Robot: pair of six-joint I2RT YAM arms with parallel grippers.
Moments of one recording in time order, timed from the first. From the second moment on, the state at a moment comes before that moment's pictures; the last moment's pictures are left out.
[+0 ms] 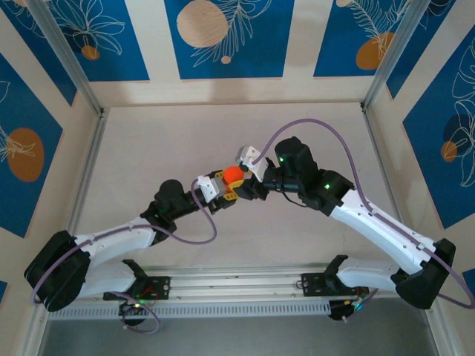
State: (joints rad) left arm -0.76 1.19 0.49 0.70 0.37 0.24; right arm 0.79 1.14 1.15 -0.50 -0.33 -0.24
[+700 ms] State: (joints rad) left arm -0.77 1.16 0.54 0.70 0.49 0.28; right arm 0.73 1.20 1.28 -0.71 -0.51 -0.56
